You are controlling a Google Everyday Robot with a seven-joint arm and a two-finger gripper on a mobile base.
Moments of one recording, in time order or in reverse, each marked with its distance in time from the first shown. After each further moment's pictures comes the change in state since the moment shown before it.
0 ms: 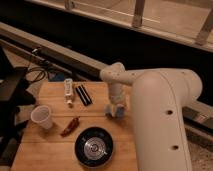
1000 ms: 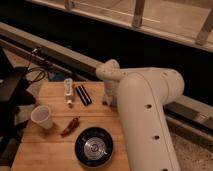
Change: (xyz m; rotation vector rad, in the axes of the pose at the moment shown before) arm -0.083 -0.061 0.011 0.084 -0.183 0.216
